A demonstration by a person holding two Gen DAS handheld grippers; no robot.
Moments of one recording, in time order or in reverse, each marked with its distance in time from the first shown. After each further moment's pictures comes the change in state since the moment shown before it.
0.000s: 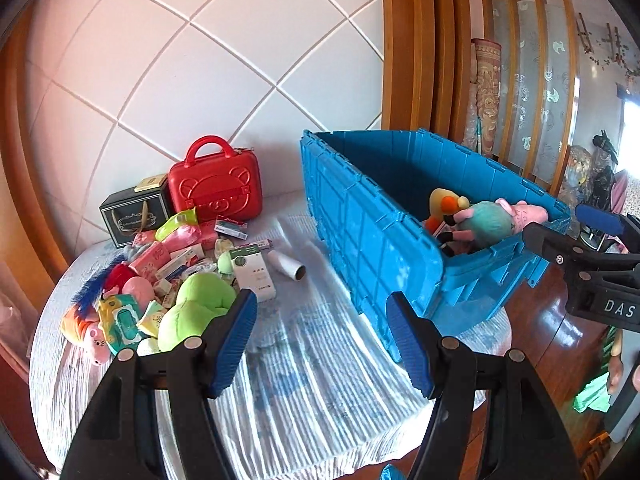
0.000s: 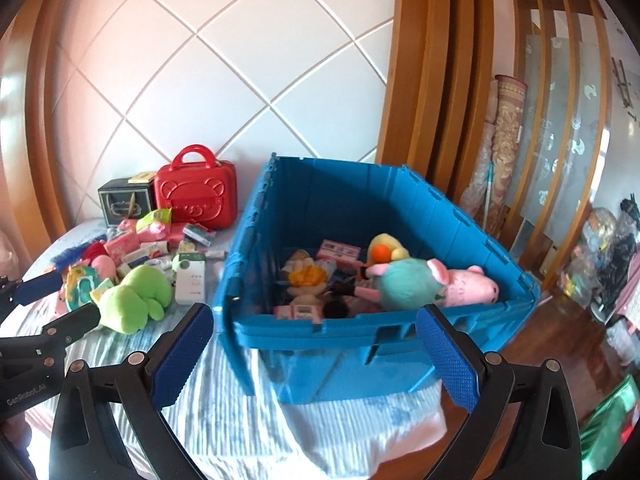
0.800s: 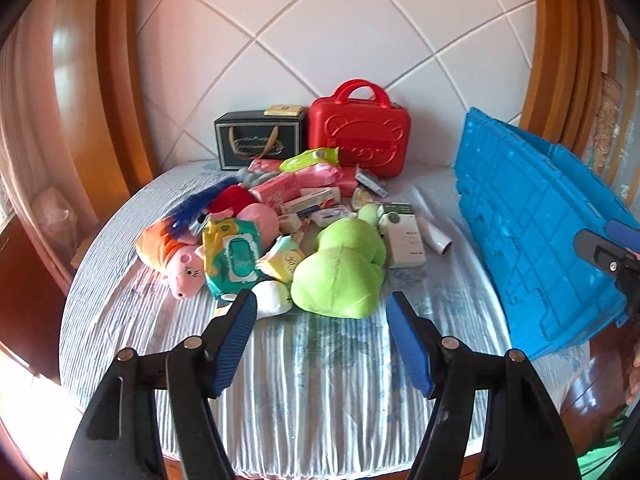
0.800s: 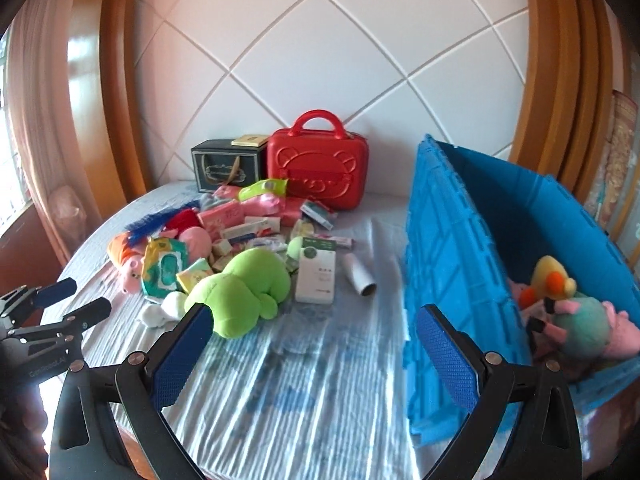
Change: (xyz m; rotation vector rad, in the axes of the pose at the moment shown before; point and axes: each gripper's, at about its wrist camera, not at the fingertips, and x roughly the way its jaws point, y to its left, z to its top) left arm 0.041 0.199 -0.057 -0.287 0.128 0.309; right arm 0.100 0.173 0.019 -0.144 0.093 0.332
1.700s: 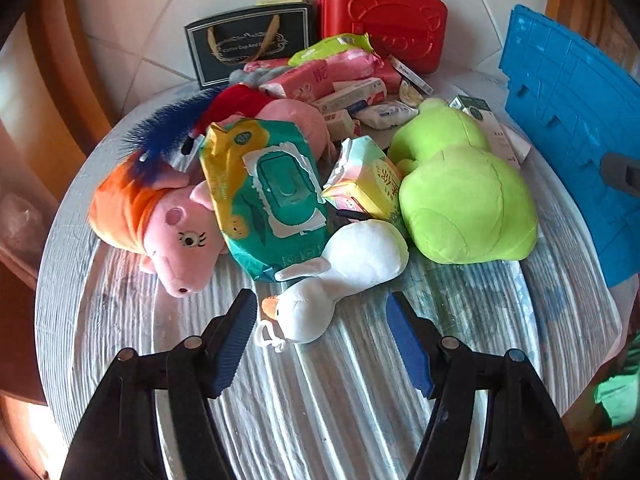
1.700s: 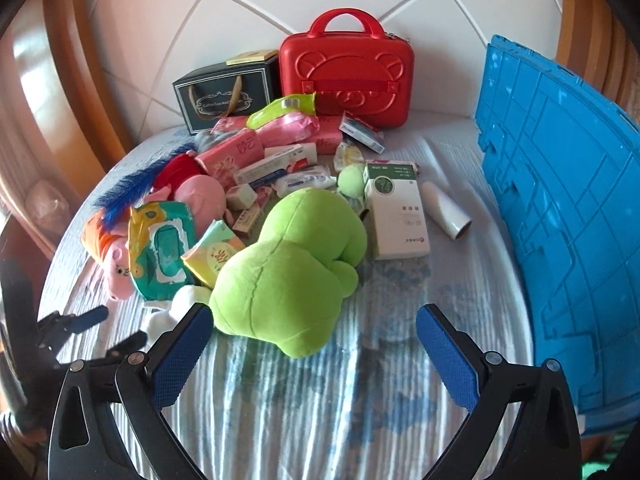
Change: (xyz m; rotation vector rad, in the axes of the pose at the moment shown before) left arm 0.200 0.103 -0.023 0.215 0.286 -0.117; right arm 0.182 0.110 -0.007 0.160 0.256 -0.031
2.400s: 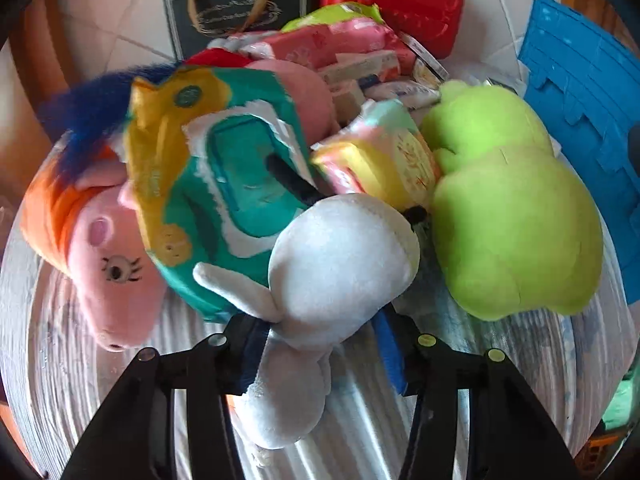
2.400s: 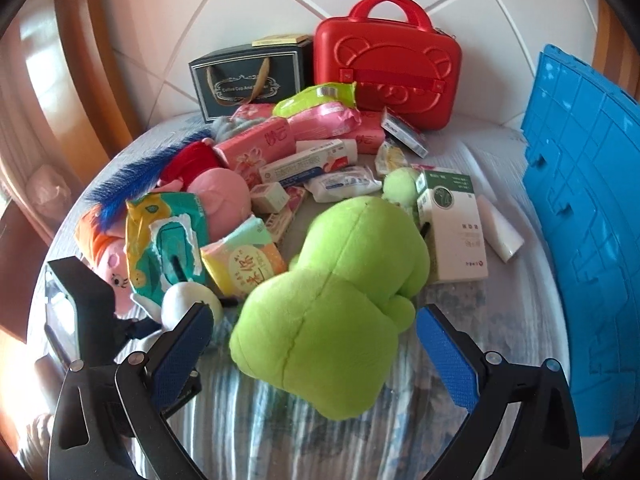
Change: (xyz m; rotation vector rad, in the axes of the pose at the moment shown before) left arm 0.063 0.015 0.018 -0.100 -0.021 -0.001; right arm 0.062 0.047 0.020 -0.094 0.003 0.040
